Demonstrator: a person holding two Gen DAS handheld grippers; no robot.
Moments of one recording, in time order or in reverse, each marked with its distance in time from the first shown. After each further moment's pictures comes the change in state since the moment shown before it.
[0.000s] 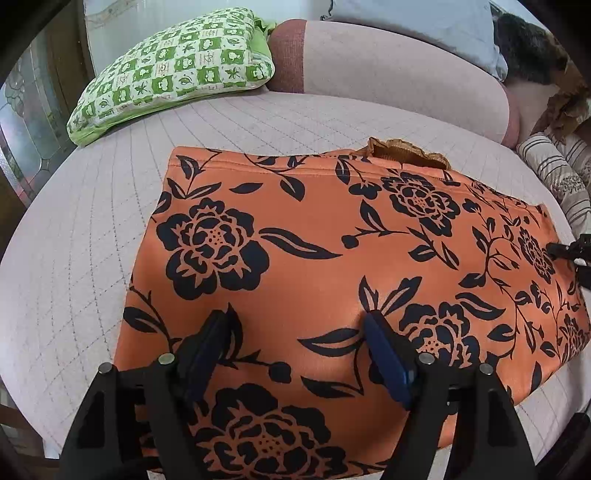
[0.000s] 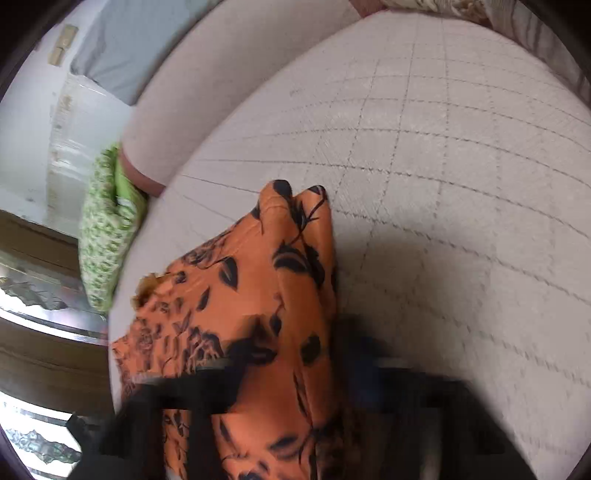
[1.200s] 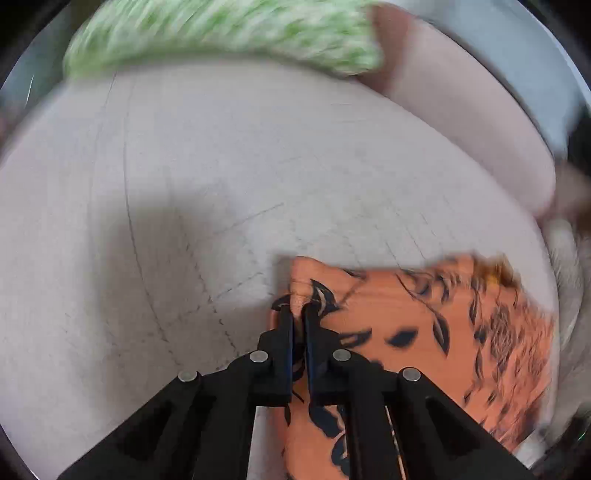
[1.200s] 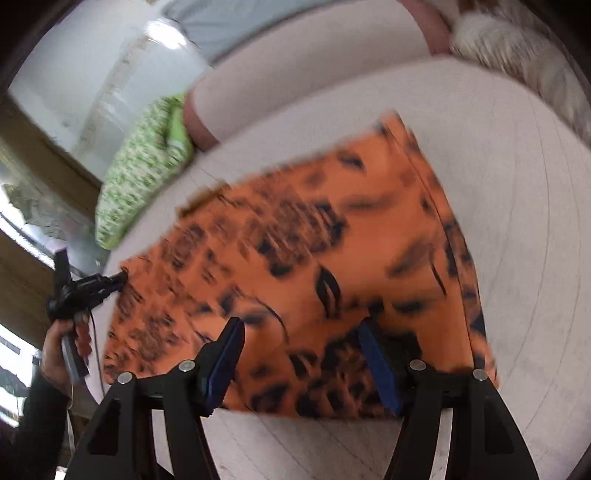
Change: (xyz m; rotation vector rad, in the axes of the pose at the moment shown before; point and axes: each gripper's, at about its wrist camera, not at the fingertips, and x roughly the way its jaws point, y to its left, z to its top) left arm 0.085 0.151 0.104 -0.360 0.193 -0.193; right arm -0.031 0.049 -0.135 -0.174 -0.085 -0.014
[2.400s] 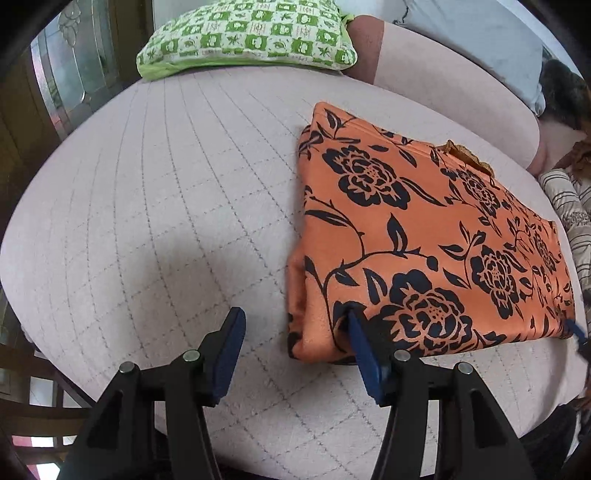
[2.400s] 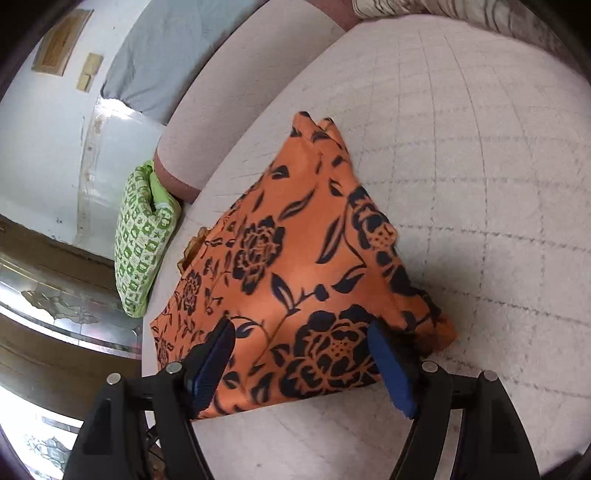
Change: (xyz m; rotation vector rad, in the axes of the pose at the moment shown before) left arm -0.094 -0.002 -0.190 0.185 -0.141 0.202; right arm -0.040 -0.032 0.003 0.244 -0.054 0.097
